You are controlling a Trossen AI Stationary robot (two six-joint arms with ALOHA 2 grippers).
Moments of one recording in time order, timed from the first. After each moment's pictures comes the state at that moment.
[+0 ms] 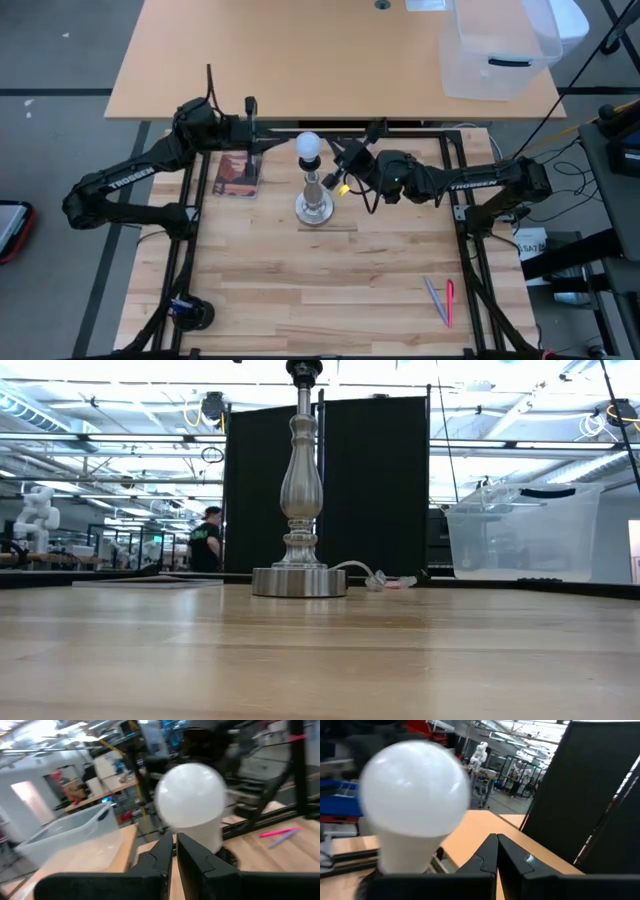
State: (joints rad) left arm 0.53 1.06 1.05 0.02 0.54 0.39; right arm 0.01 1.50 1.29 0.31 0.76 -0.34
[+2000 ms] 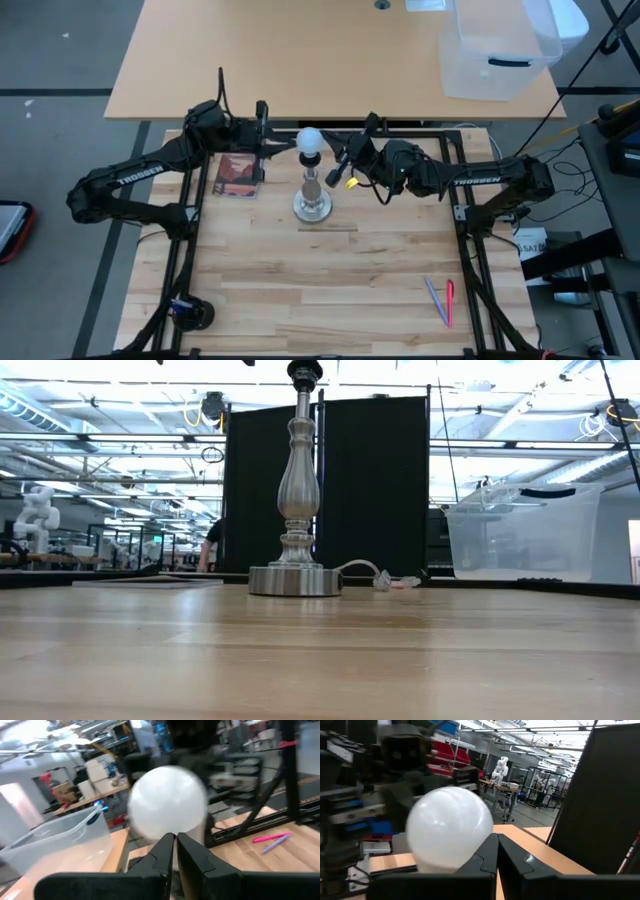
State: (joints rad) left arm 0.50 1.15 1.05 0.11 0.54 0.36; right arm 0.00 1.50 1.29 0.33 0.57 -0.27
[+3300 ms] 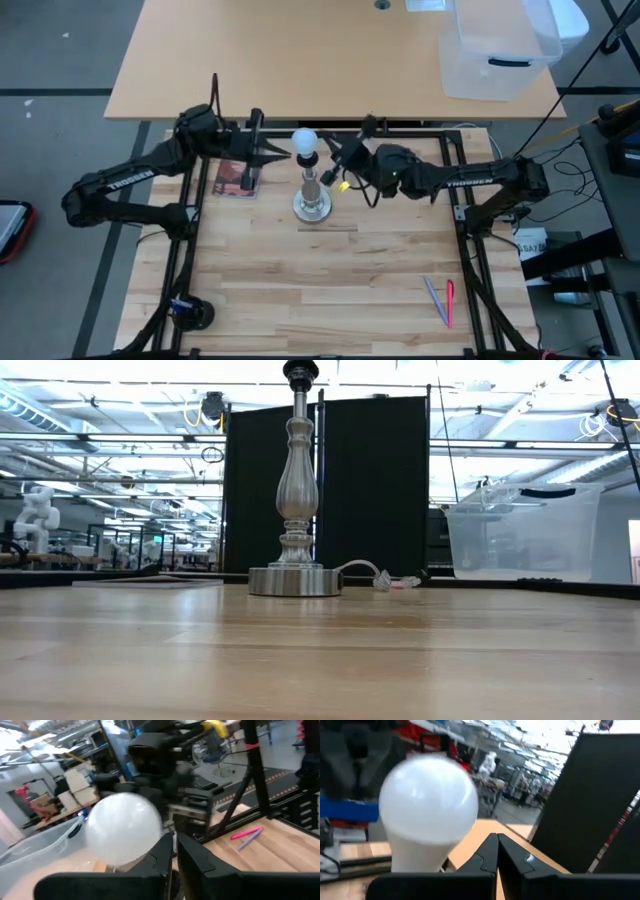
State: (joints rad) left arm 0.45 1.05 1.05 0.00 0.61 0.43; right arm -0.02 1.52 1.29 0.37 0.66 -0.38
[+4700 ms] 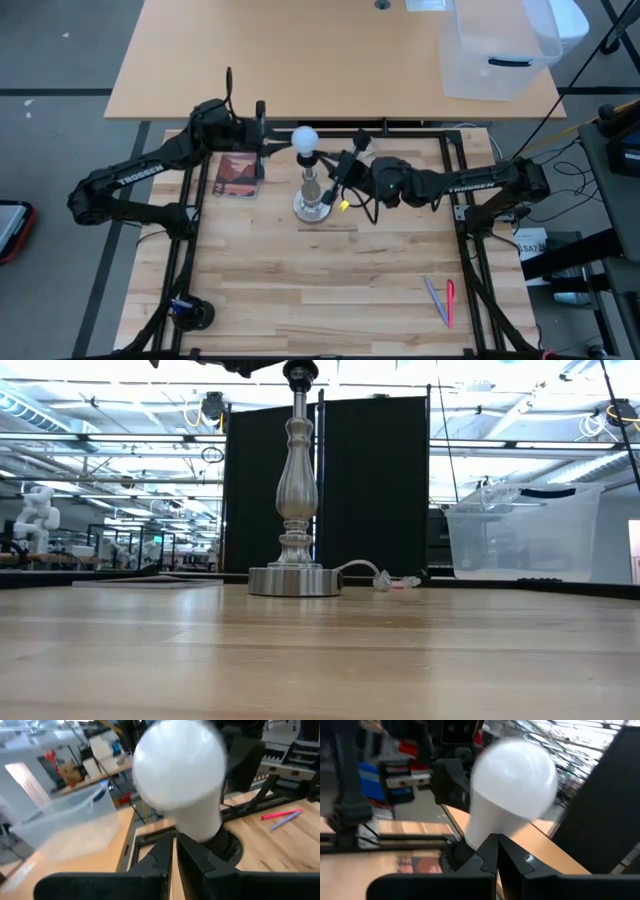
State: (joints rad) left arm 0.53 1.12 1.05 -0.02 0.50 0.43; right arm 0.05 1.52 1.29 0.26 0.61 -0.35
